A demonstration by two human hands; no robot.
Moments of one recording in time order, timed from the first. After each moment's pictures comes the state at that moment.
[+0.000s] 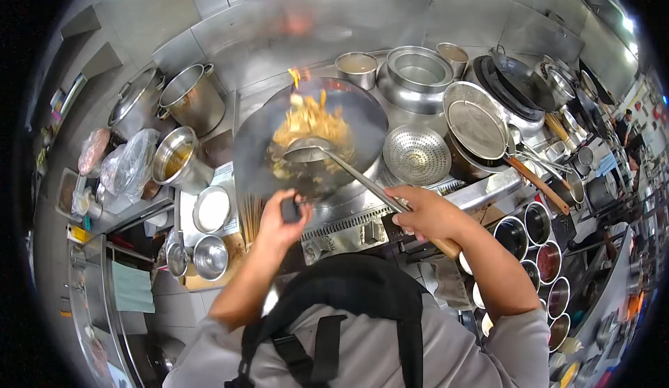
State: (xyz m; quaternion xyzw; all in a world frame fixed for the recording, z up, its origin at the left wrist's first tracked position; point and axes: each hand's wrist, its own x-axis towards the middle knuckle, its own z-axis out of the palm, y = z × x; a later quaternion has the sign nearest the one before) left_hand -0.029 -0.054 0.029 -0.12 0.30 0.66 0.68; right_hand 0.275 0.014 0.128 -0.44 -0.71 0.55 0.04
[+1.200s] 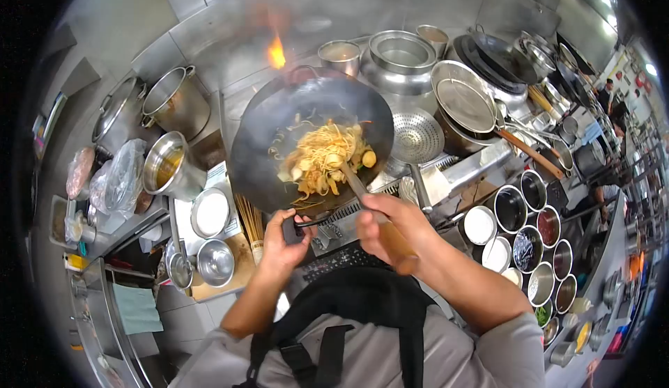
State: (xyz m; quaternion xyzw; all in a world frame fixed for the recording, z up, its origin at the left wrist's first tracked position) left_hand -0.033 -0.111 0.024 -0.15 0.33 0.63 0.68; right_hand 0.200 -0.072 0.137 -0.33 -0.04 0.91 0.26
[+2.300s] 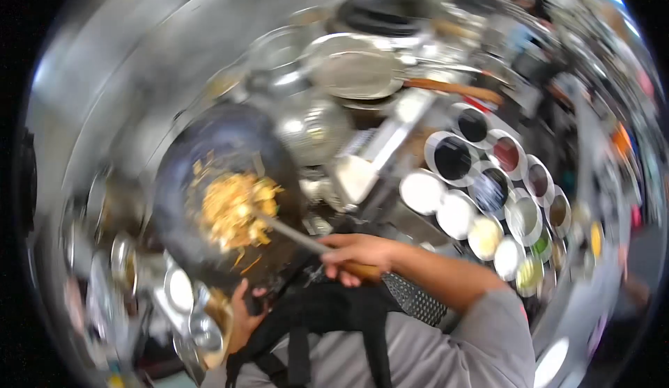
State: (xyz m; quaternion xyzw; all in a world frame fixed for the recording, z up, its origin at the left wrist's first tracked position) left_hand -0.047 -0.141 -0.038 -0.10 0.41 0.50 0.76; right_hand 0.302 -0.072 -0.002 -0.27 -0.31 0.89 0.17
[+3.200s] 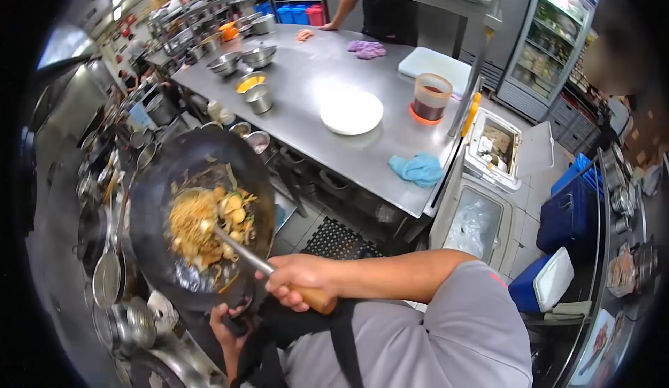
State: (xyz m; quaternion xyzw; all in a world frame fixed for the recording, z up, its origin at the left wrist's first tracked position) left_hand 0.154 -0.306 0.021 0.22 0.29 -0.10 0.92; right_hand 0.231 -0.575 0.093 -0.29 0.00 0.56 0.78
